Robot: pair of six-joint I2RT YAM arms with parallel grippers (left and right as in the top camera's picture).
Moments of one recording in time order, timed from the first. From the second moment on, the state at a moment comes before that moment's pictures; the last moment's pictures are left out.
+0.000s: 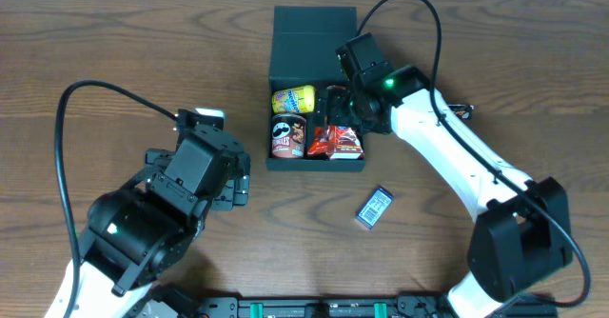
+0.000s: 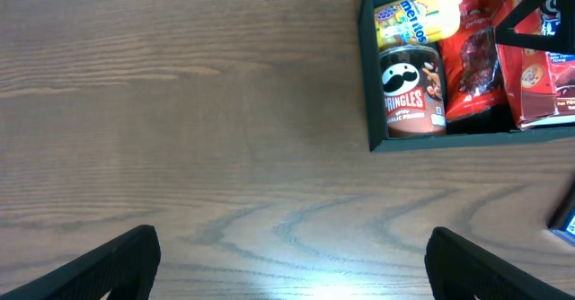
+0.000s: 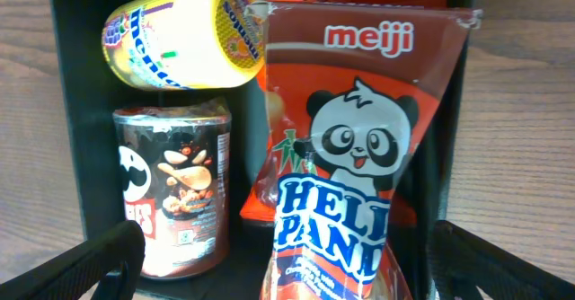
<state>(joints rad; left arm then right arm) -0.63 1.04 1.30 -1.28 -0.38 -0.40 0.48 1.79 1.43 -0.84 -0.12 0.56</state>
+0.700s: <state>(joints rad) -0.63 1.04 1.30 -1.28 -0.38 -0.40 0.54 1.78 1.43 -0.84 -0.06 0.47</state>
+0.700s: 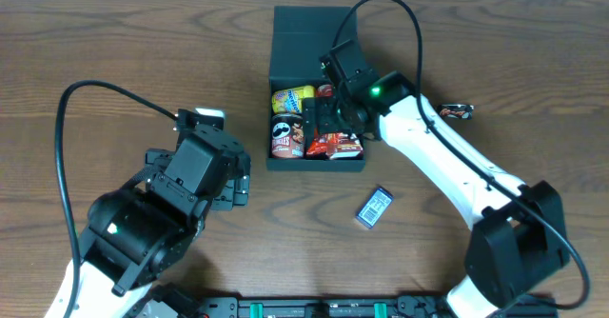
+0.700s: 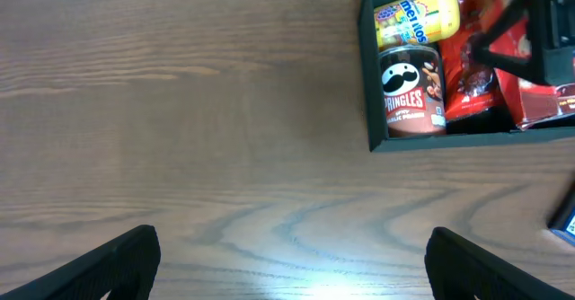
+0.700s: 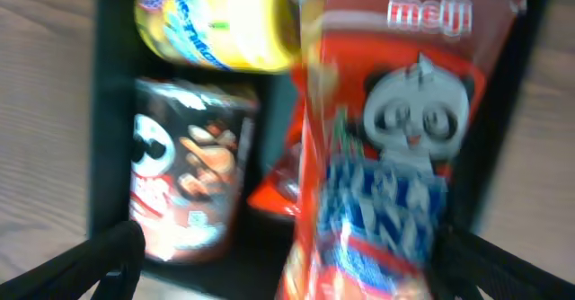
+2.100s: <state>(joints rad) -0.63 0.93 1.30 -1.34 -0.38 -0.41 0.28 1.46 0.87 -0.29 -1.09 0.06</state>
